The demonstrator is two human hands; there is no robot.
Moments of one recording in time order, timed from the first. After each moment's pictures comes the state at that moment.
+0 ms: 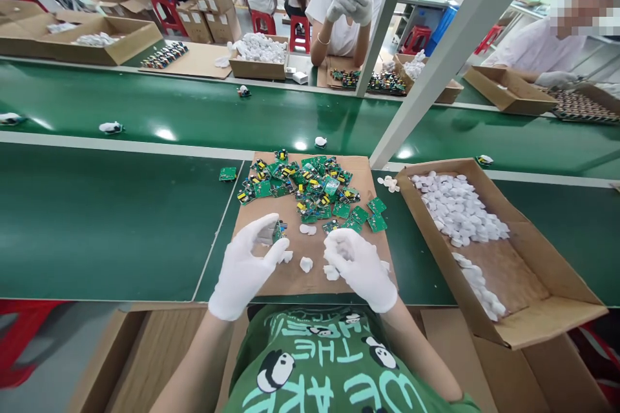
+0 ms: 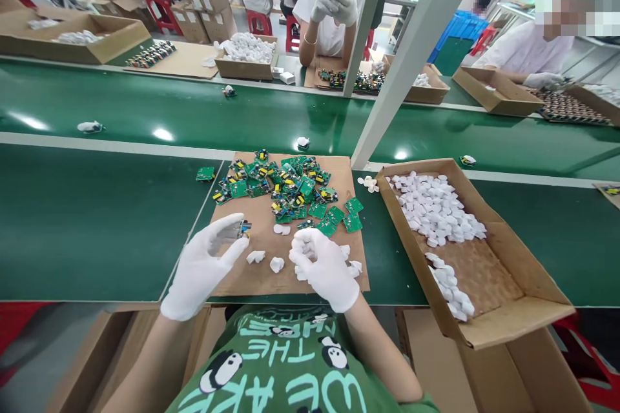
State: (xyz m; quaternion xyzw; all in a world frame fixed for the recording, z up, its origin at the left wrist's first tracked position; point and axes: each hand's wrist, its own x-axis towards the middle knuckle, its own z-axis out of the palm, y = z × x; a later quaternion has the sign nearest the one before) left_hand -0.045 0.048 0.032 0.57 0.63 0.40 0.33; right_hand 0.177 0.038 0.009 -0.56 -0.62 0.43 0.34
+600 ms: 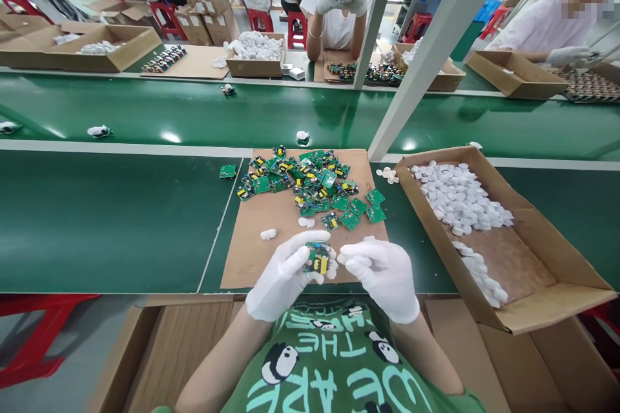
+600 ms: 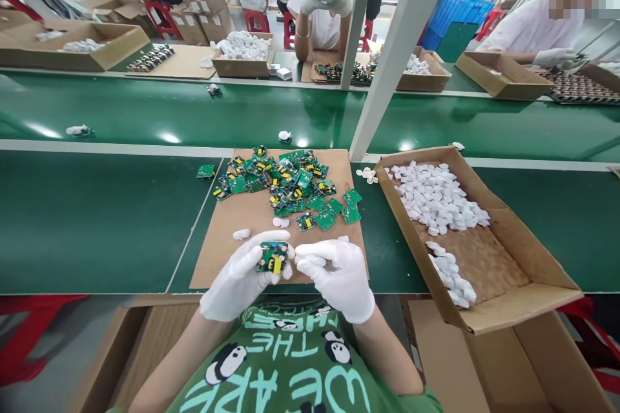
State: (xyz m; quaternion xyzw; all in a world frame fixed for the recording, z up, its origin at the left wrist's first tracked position) left_hand 0.006 0.022 0.040 0.30 0.31 0.42 0.80; right_hand 0.200 0.012 0.046 -0.50 -0.68 0.28 0.47
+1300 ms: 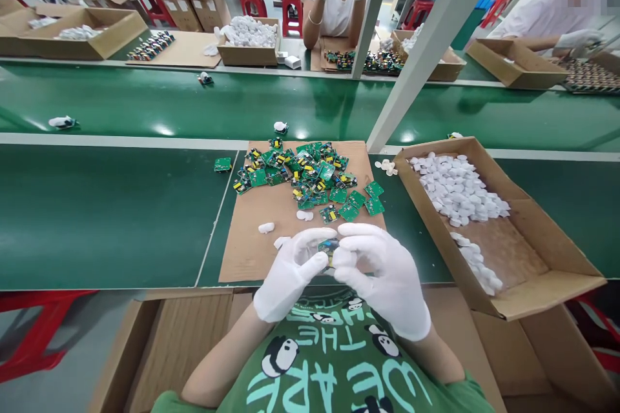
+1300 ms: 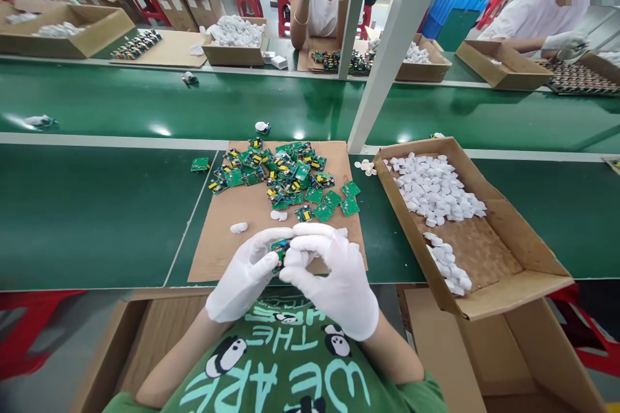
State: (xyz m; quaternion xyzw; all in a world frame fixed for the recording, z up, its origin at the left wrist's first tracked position) left_hand 0.018 0.018 0.030 0.43 0.39 0.44 0.69; right_hand 0.192 -0.001 0.065 -0.48 -0.71 0.24 0.46
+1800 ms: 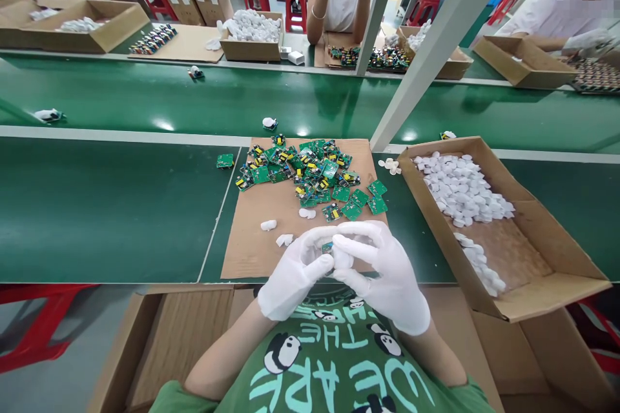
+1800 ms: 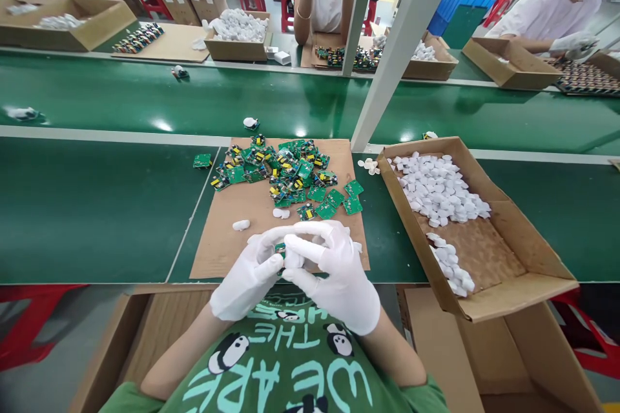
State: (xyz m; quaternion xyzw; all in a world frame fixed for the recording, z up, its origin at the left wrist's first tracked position) left_hand 0.021 0.017 0.031 0.42 0.33 0.44 0.73; right_hand 0.194 0.007 0.059 -0.43 -0.78 0.17 0.43
